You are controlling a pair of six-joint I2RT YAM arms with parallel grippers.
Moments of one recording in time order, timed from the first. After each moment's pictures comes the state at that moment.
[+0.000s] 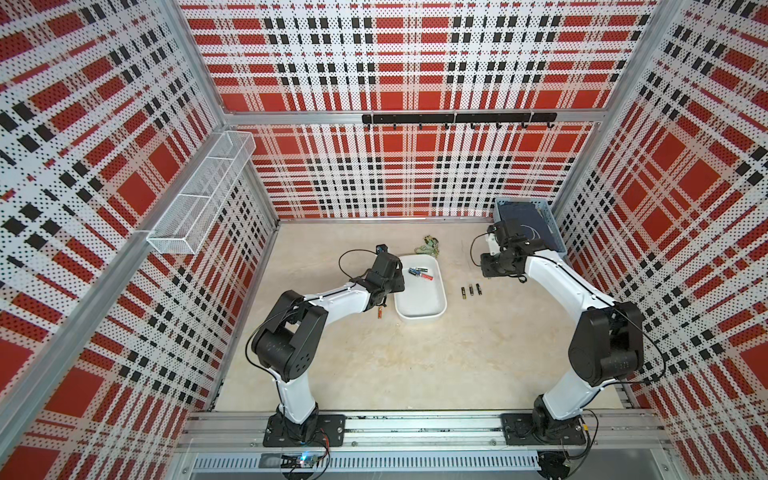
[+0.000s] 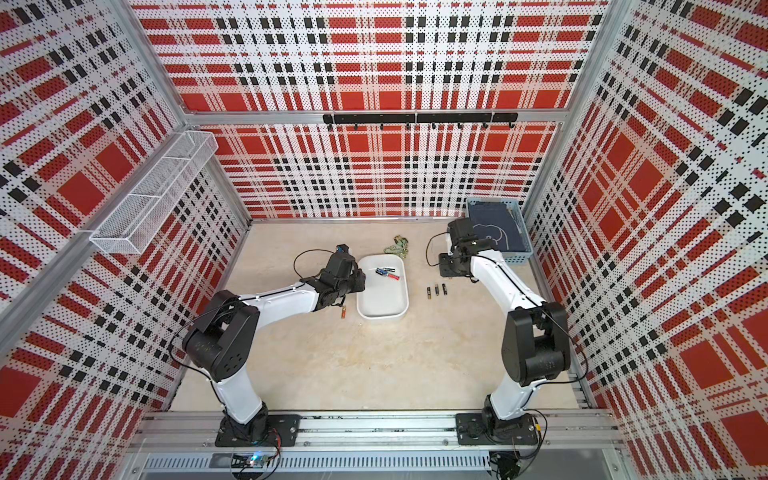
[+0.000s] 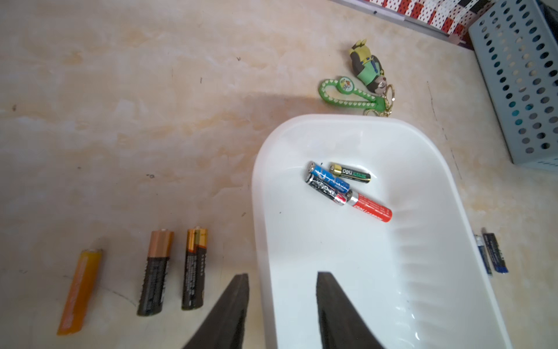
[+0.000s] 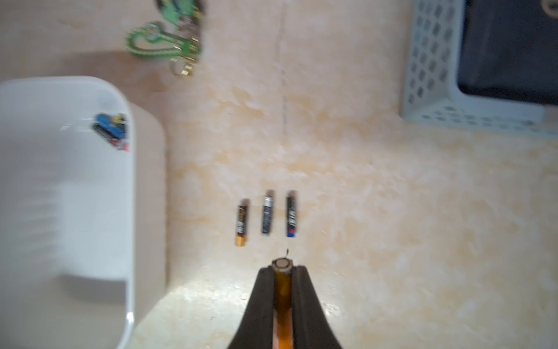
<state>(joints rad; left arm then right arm) -0.54 1.81 1.08 -0.02 -0.14 -0.55 0.20 1.67 1.35 -0.74 0.03 0.14</state>
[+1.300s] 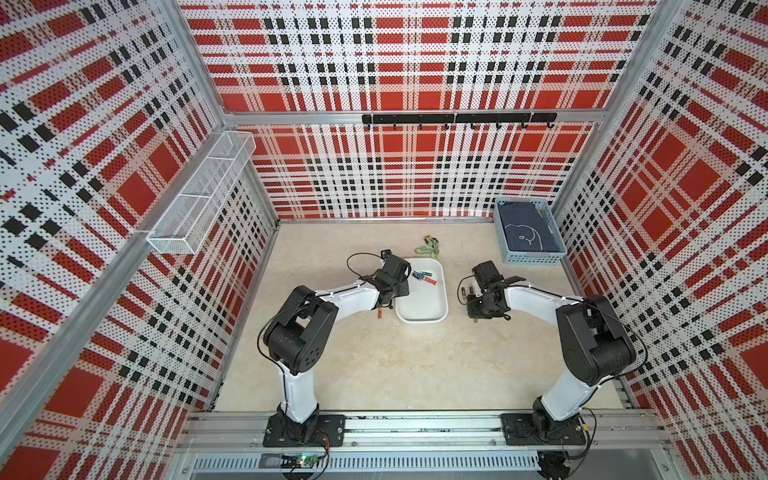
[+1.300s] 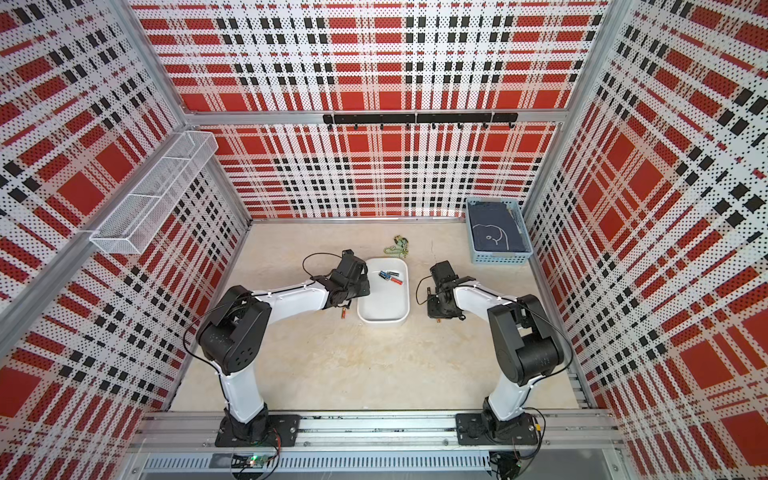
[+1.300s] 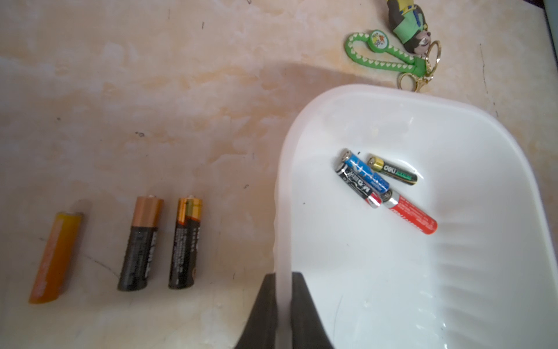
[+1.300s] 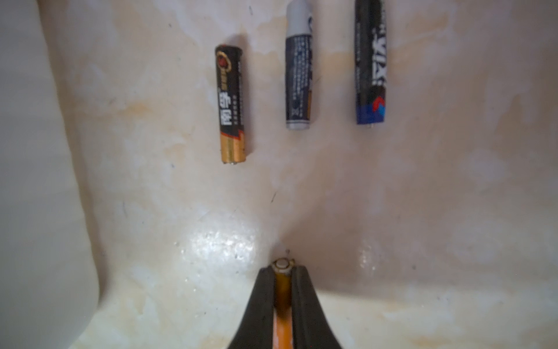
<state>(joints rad) -0.60 1.87 1.15 -0.15 -0.19 -0.65 0.35 1.71 0.98 -0.51 -0.01 0.36</state>
